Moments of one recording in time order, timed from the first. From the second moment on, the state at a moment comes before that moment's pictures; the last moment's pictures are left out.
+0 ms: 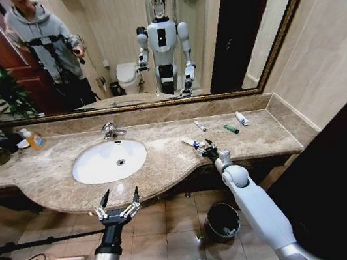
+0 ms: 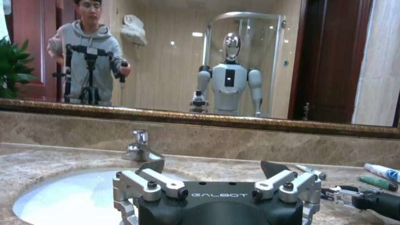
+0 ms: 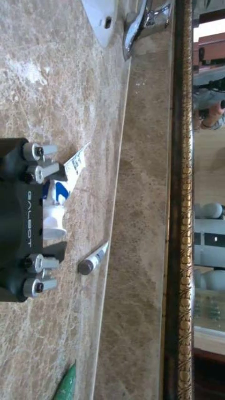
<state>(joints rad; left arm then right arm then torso) 1.93 -1.44 -0.60 -2.42 -0.21 -0.08 0.08 -0.92 1.34 0.38 1.53 0.18 -0.18 -0.10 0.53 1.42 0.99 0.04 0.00</state>
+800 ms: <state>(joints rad) 1.93 -1.44 -0.60 -2.42 -0.21 -0.08 0.08 -0.98 1.32 0.40 1.61 0.20 -0.19 -0.10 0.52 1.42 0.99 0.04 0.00</state>
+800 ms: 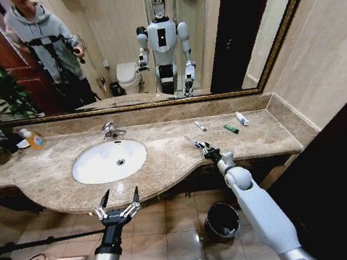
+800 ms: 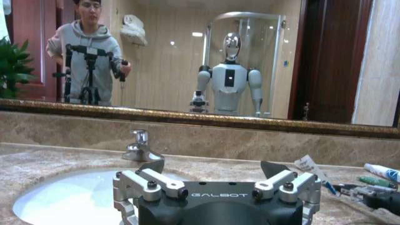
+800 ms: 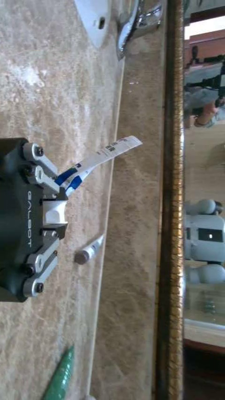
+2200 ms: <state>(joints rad) 1.93 -1.44 -0.60 -2.42 -0.21 -0.08 0.08 -1.78 1.51 0.64 1.81 0.10 0.31 0.07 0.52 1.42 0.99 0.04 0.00</state>
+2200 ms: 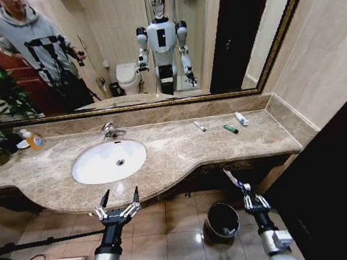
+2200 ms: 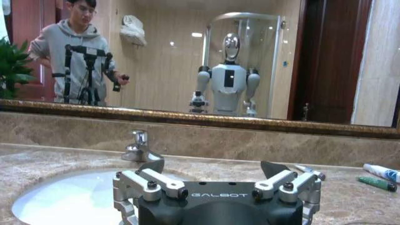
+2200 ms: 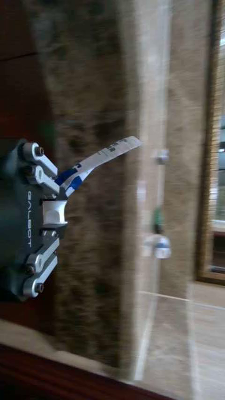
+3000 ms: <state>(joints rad) 1.93 -1.44 -0.60 -2.42 -0.21 -0.08 0.08 -1.49 1.48 0.60 1.15 -0.02 0.38 0.05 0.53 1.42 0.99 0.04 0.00</state>
